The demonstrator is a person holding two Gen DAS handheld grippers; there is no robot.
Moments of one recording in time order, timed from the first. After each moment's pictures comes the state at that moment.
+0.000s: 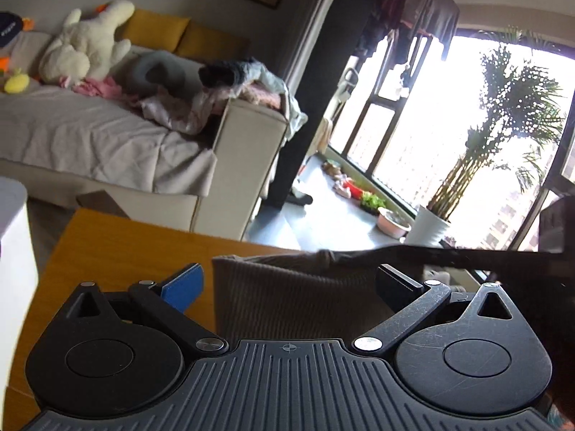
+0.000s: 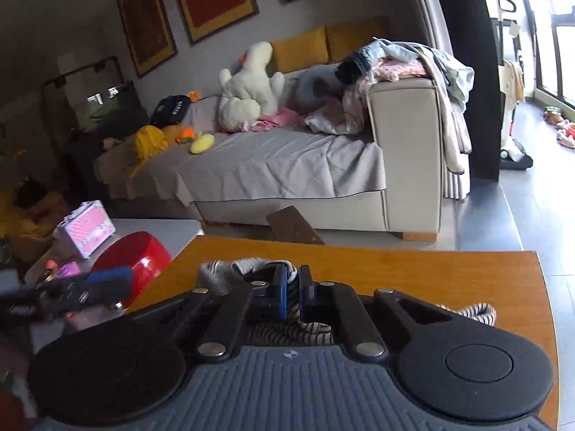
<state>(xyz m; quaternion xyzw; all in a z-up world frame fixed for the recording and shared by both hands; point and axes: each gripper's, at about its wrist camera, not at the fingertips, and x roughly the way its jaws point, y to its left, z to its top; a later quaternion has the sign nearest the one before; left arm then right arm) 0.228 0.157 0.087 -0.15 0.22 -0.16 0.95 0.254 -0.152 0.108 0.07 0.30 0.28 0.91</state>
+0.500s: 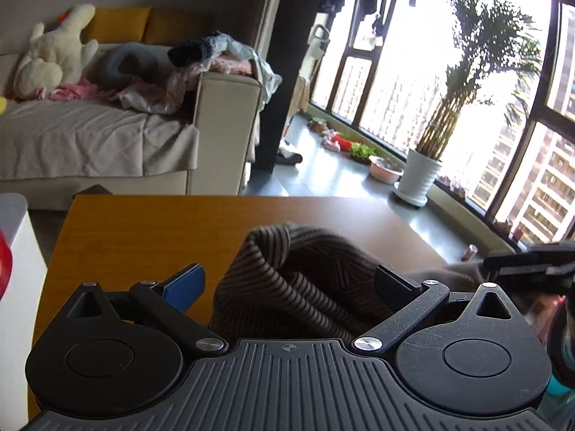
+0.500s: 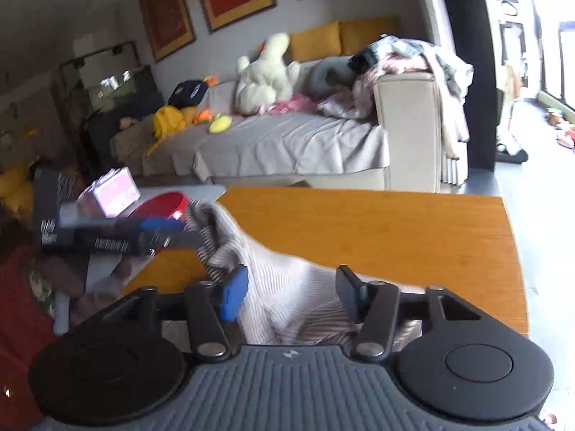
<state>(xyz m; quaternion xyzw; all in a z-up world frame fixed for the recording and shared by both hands) 0.186 0.124 0.064 -0.04 0.31 -0.19 0.93 0.139 -0.196 0.115 0.06 0.29 0.24 0.92</state>
